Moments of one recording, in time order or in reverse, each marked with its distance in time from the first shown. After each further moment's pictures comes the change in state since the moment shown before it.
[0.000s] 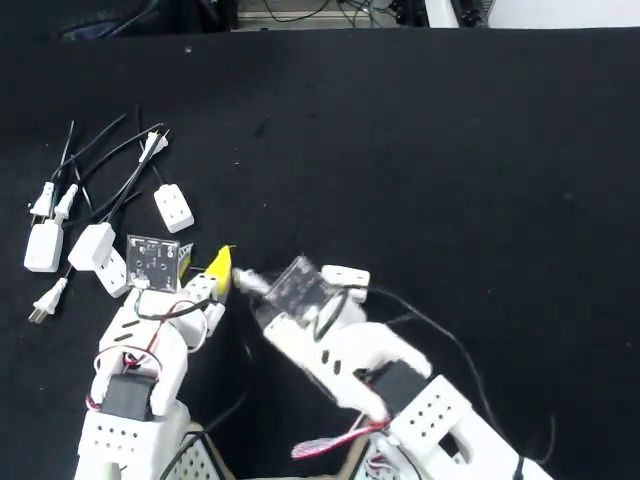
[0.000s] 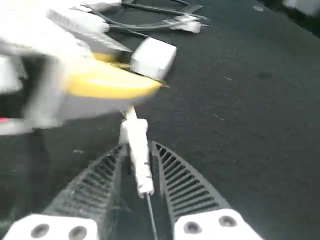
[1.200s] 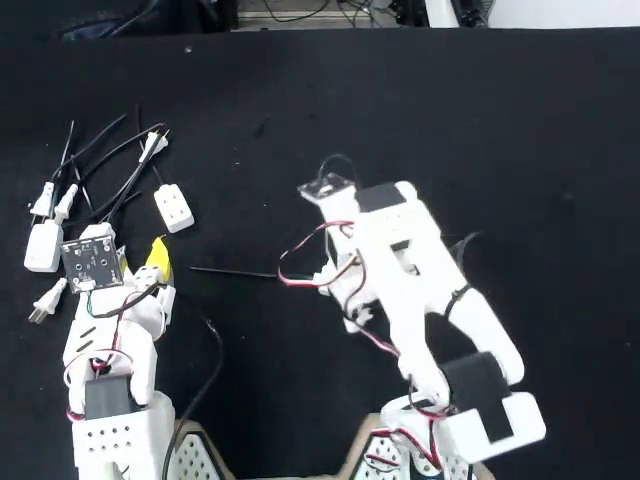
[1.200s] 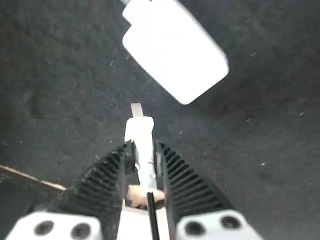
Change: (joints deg) left arm -19.0 0.0 0.0 -0.1 -0.1; right arm 23.3 68.8 -60.9 63.2 3.4
